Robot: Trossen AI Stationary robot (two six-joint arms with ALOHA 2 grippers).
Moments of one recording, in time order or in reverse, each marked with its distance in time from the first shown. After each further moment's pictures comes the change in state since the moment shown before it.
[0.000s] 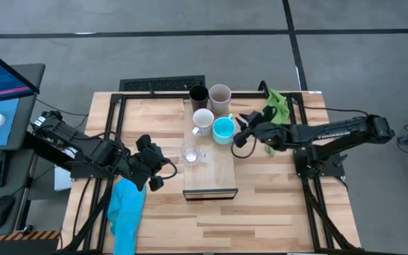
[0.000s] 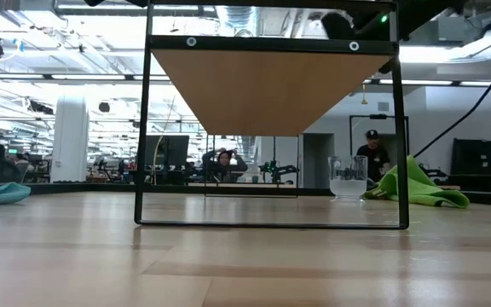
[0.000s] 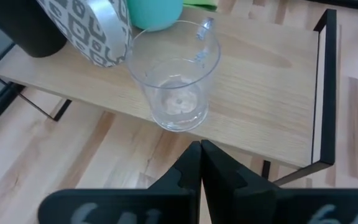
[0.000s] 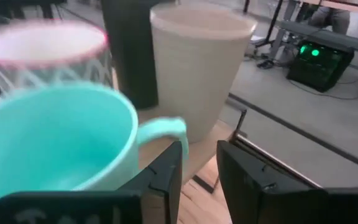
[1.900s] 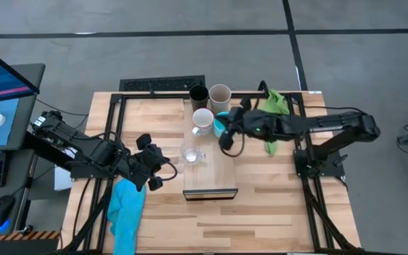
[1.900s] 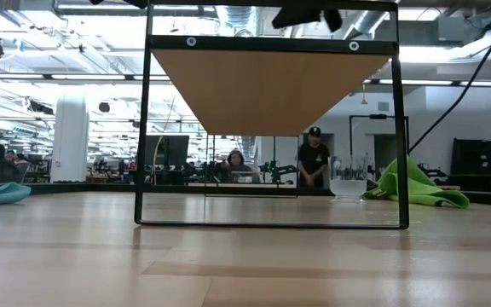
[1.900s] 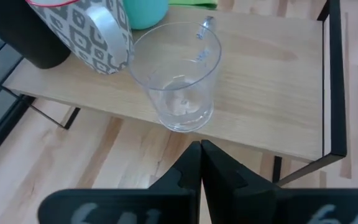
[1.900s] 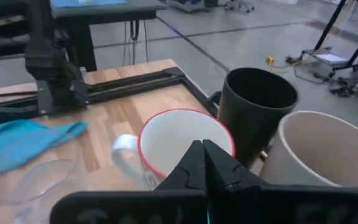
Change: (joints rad) left arm 0.000 0.000 0.000 -0.010 -0.015 0.068; right arm 0.021 0.183 0.418 -0.146 -0.272 -0.157
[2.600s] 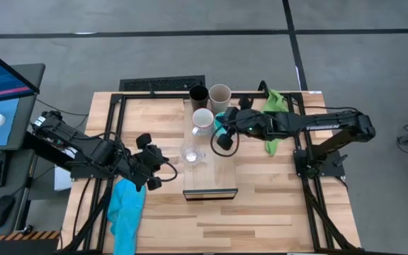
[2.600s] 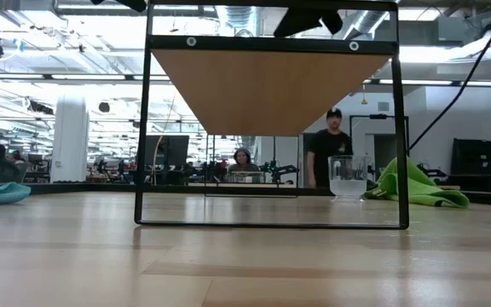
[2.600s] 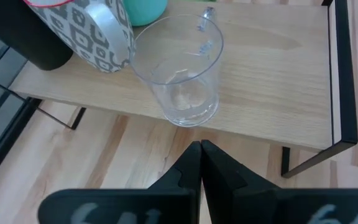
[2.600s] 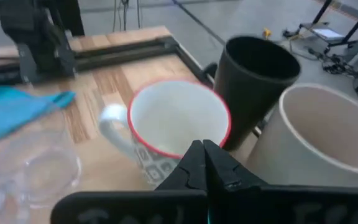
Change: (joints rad) left arm 0.000 0.000 0.000 -0.026 0.003 0.038; right arm -0.029 0.067 0.107 -0.196 -0.009 0.035
